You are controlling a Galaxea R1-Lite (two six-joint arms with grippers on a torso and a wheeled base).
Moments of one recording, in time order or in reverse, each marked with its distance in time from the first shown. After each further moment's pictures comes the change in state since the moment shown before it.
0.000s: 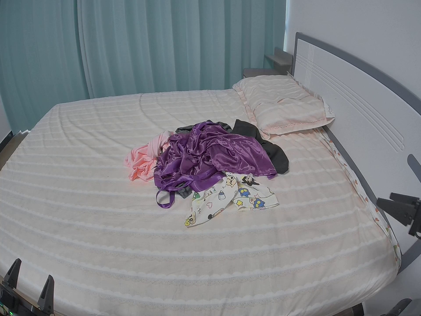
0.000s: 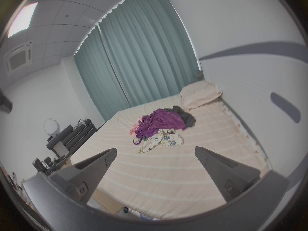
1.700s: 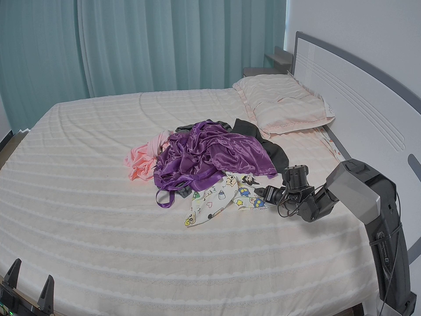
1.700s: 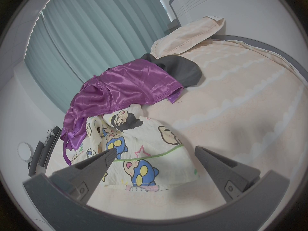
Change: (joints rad) left arm 0.000 0.000 0.000 0.000 0.000 0.000; right arm 0.155 1.775 -0.956 -0.546 -0.287 0.262
